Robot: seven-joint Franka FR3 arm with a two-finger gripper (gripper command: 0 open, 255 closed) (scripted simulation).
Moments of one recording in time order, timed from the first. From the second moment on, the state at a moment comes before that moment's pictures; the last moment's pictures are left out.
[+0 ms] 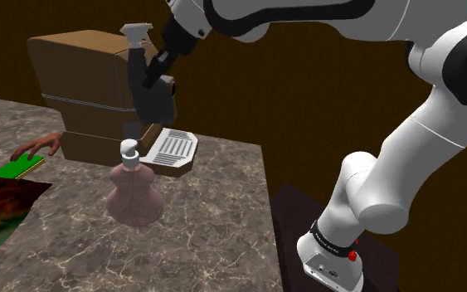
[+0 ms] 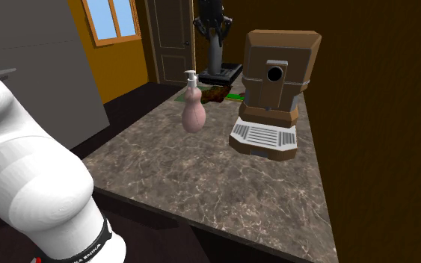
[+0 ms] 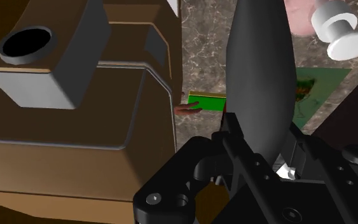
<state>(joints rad) 0.42 -0.20 0.01 -2.02 0.18 2.34 -0.33</state>
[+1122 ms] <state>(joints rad) 0.53 0.06 0.20 -1.68 -0.05 2.28 0.07</state>
